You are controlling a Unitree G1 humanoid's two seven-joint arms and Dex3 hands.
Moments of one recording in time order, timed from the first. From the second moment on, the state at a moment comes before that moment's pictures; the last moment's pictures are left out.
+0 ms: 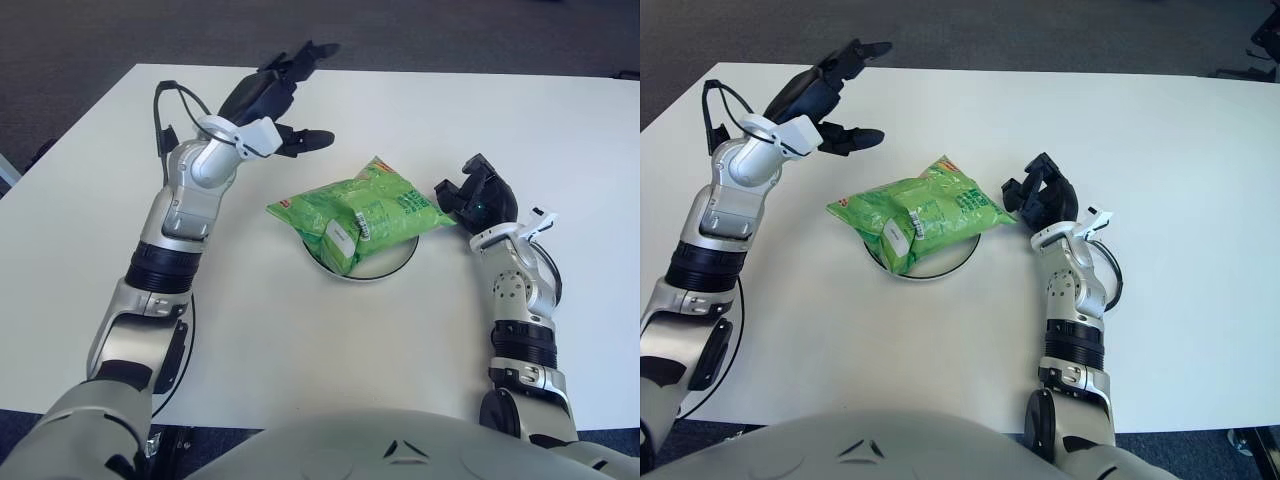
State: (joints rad) left arm -0.57 0.39 -0.08 -0.02 0.36 -0.13 -0.26; right arm -0.26 -0.03 -0.33 0.11 0.54 0.23 0.12
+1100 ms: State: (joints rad) left arm -0.32 0.22 0.17 0.03 0.13 -0.05 0.04; right arm -0.27 -0.03 -0.33 0.14 0.54 0.22 0.14
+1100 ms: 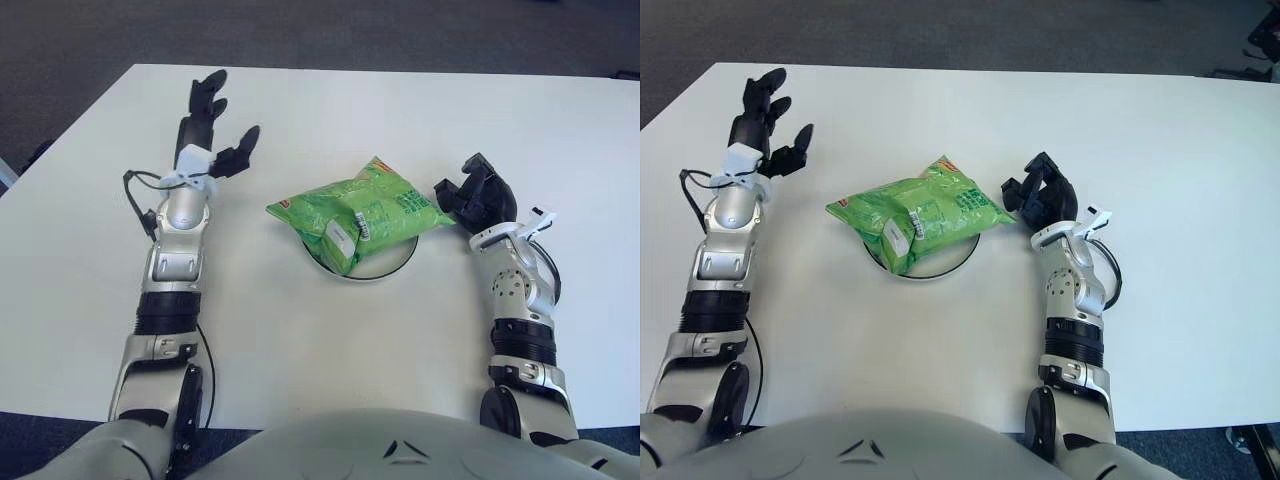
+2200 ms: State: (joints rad) left arm -0.21 0.13 0.36 0.21 -0.23 -0.11 0.01; right arm -0.33 -0.14 -0.28 0.27 0.40 0.14 0.16
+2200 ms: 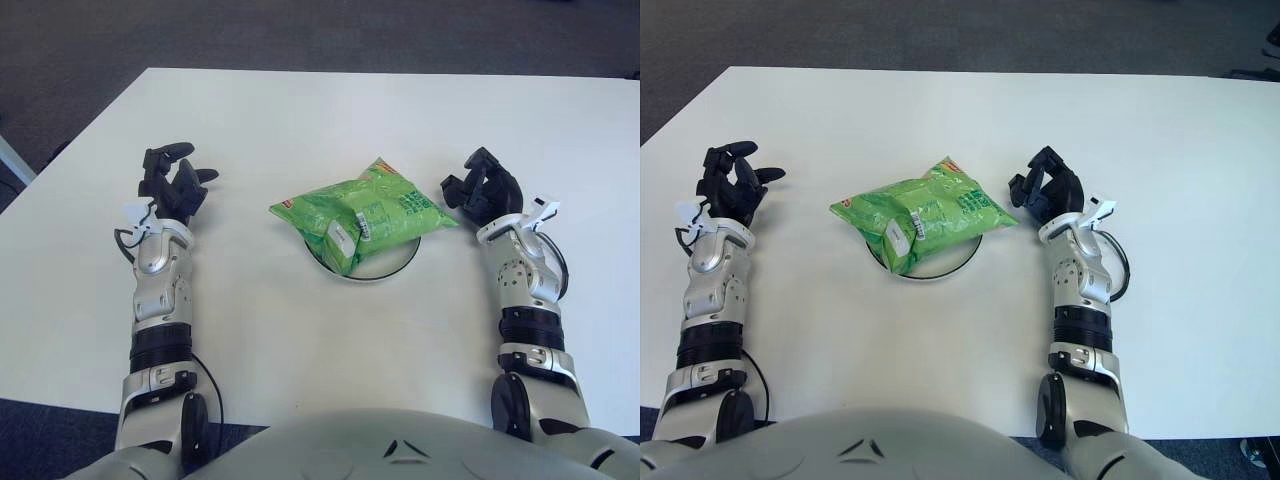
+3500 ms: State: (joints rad) left arm -0.17 0.08 0.21 0.13 -0.10 -0.20 0.13; right arm -0.41 -0.32 -0.12 0.62 -0.04 -0.38 0.01
